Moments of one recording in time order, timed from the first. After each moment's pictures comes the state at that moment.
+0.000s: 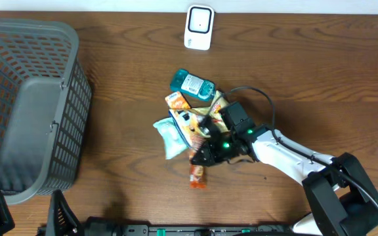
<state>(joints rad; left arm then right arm) -0.13 0.00 0.97 -0.53 -0.11 -0.17 0.56 1.67 0.81 -0.29 -0.91 0.34</state>
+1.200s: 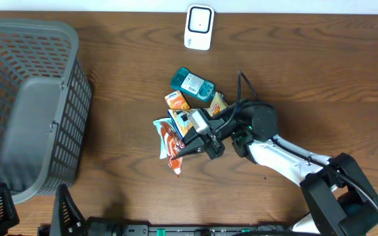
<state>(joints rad) -0.13 0.00 0.95 -0.55 -0.11 -0.17 0.60 1.68 0.81 1.52 -1.55 0.68</state>
